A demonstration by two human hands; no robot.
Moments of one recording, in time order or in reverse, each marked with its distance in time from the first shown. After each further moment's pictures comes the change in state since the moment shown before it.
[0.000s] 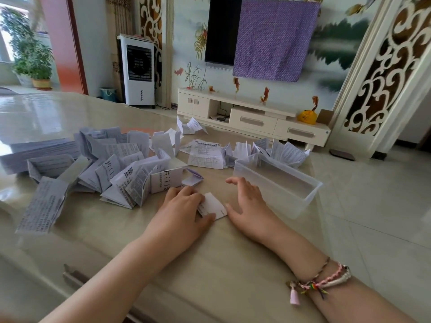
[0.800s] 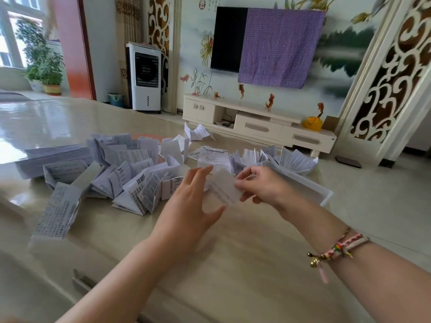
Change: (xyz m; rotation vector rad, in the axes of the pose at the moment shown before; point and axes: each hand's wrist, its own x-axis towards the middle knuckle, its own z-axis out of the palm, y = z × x) left_hand 0.006 0.000 -0.017 -0.329 0.251 0.039; right_hand 0.038 -0.030 -0.048 0.500 -0.100 0.332
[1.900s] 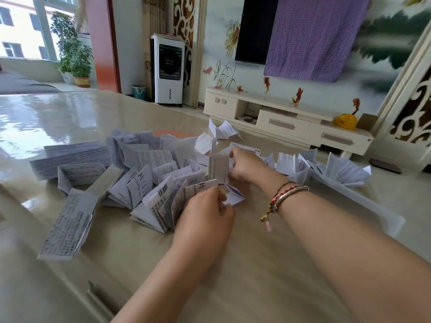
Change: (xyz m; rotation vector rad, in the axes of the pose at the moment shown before) left_hand 0.027 -0.031 0.008 -0.047 0.040 -0.351; right_hand 0.163 -0.020 0.071 -0.752 -0.018 -0.128
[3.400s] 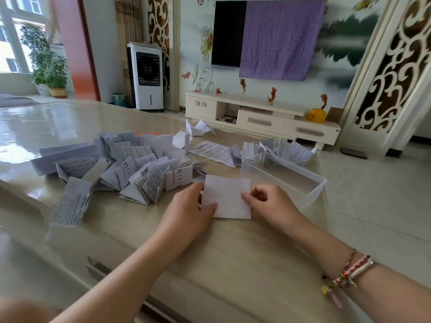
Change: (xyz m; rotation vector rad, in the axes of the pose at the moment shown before) left_hand -0.055 0.021 -0.007 0.019 -0.155 0.113; right_hand -0.204 0.079 0.004 0.582 0.224 -0.016
